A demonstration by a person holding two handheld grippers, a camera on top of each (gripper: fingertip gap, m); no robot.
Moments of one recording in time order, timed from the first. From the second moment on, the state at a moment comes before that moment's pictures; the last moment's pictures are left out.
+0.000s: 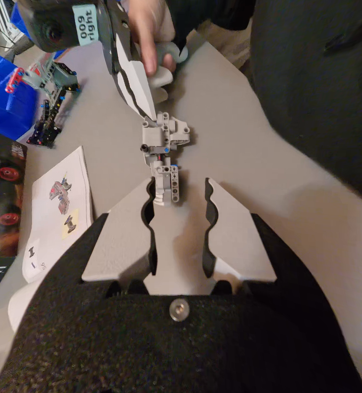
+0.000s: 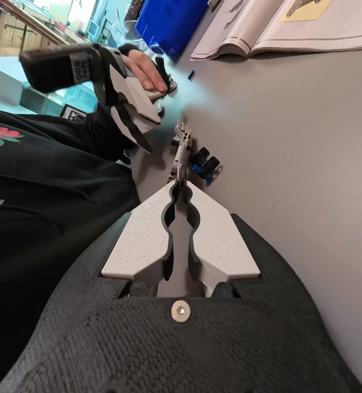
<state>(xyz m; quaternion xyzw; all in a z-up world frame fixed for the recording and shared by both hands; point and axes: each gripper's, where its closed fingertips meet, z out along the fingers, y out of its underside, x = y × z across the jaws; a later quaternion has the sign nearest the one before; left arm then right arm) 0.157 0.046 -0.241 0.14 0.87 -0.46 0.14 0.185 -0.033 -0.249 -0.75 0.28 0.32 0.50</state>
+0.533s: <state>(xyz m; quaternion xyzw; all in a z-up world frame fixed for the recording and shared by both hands) 0.184 -0.016 -0.235 0.10 0.91 -0.40 0.10 0.185 -0.027 -0.250 -0.75 0.29 0.34 0.49</state>
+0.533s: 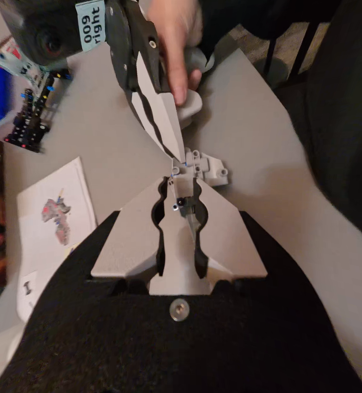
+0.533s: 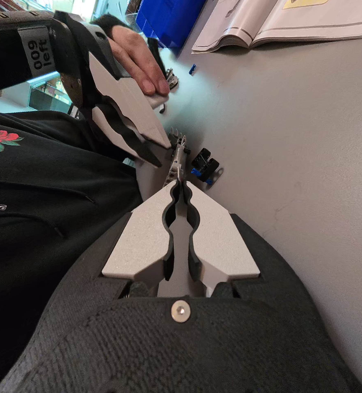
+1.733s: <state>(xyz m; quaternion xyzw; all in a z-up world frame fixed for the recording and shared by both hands) 0.180 -0.007 -0.250 0.00 0.92 -0.38 -0.04 0.207 -0.021 -0.274 -0.90 -0.10 -0.02 0.43</state>
